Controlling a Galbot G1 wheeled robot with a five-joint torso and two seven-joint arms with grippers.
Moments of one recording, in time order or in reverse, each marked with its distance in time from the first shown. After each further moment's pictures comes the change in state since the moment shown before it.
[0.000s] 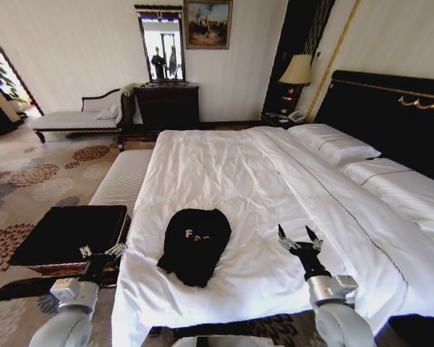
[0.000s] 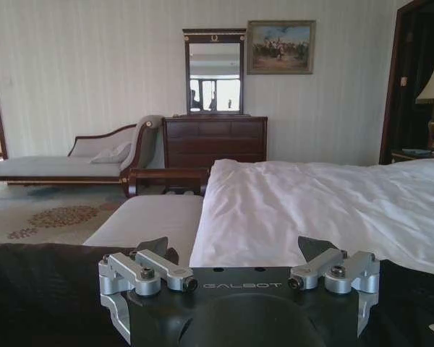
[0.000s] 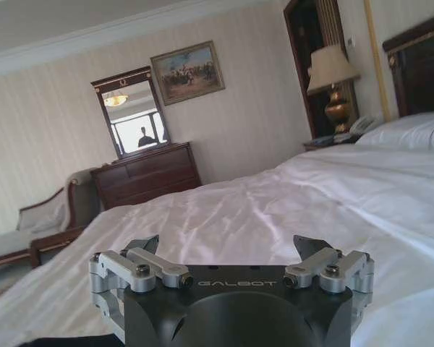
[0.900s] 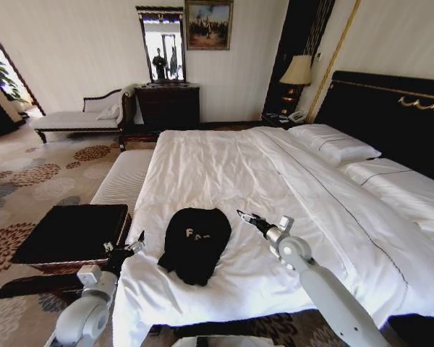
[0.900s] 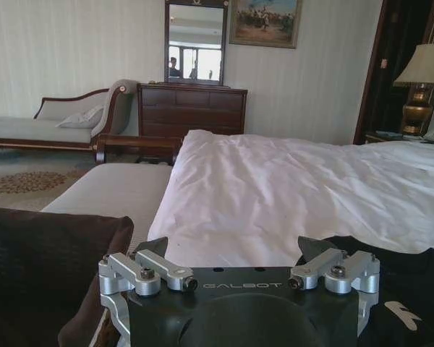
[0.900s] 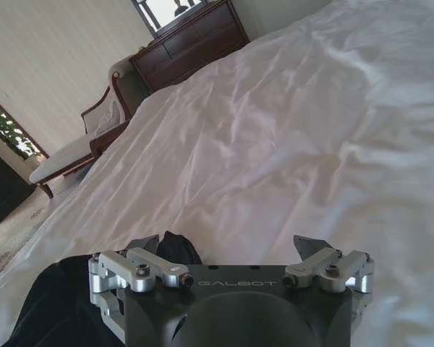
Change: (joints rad) left arm -0.112 0.041 0.135 0.049 -0.040 0.080 -0.037; right arm 0.648 -0.205 -0.482 -0.582 0.416 -0.196 0.041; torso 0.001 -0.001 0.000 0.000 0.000
